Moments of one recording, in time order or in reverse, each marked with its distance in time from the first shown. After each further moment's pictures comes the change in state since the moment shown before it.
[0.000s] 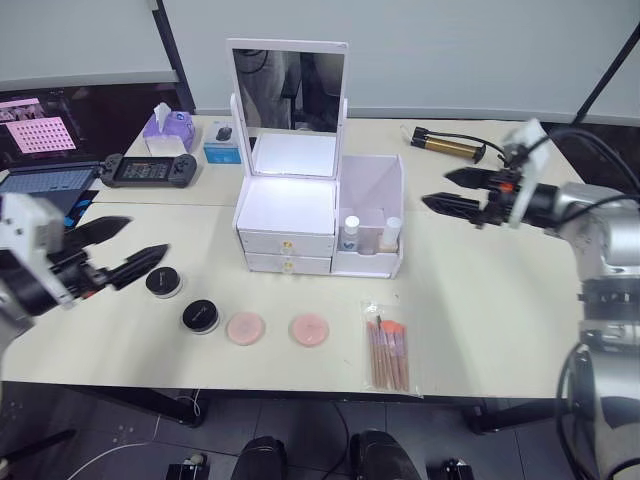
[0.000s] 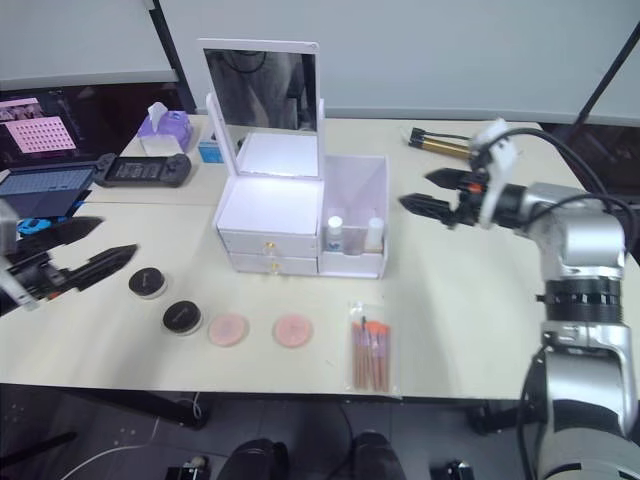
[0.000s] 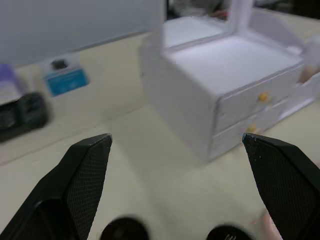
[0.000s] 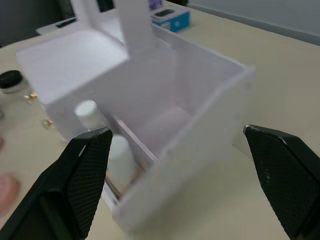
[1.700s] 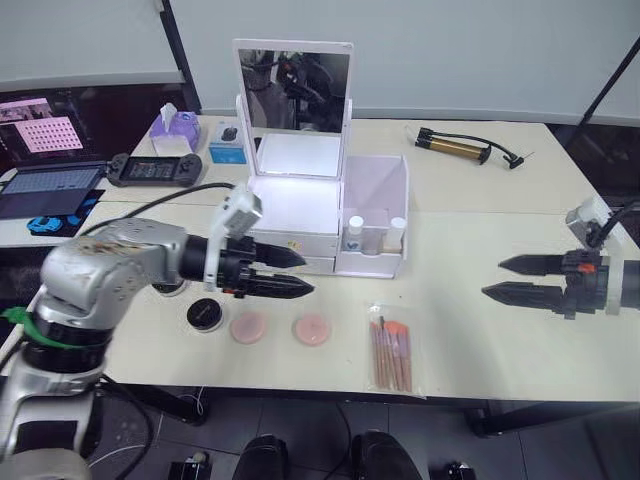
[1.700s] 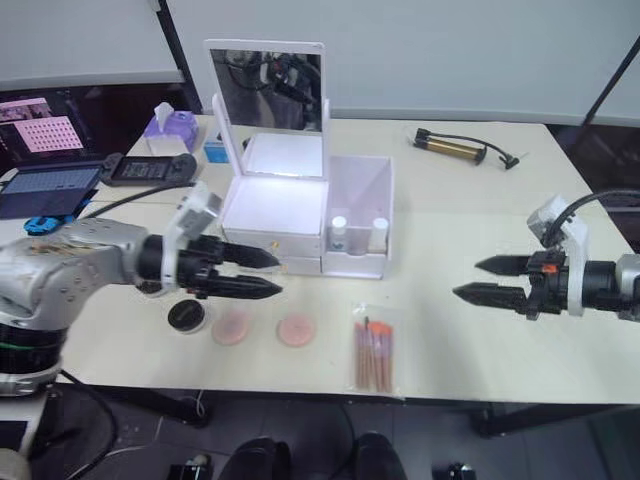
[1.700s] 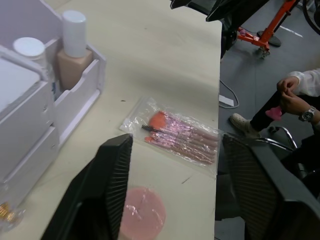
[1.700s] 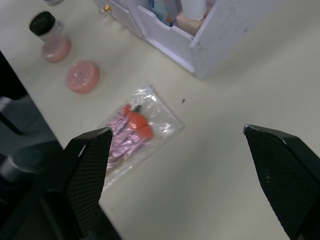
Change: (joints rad) left arm -0.659 -0.169 -0.757 -0.210 -0.115 0.522 -0.112; right arm 0.451 -0.368 -0.163 -0.591 0.411 0.714 0.032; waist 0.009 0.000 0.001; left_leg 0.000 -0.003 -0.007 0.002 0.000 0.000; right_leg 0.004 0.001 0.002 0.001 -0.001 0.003
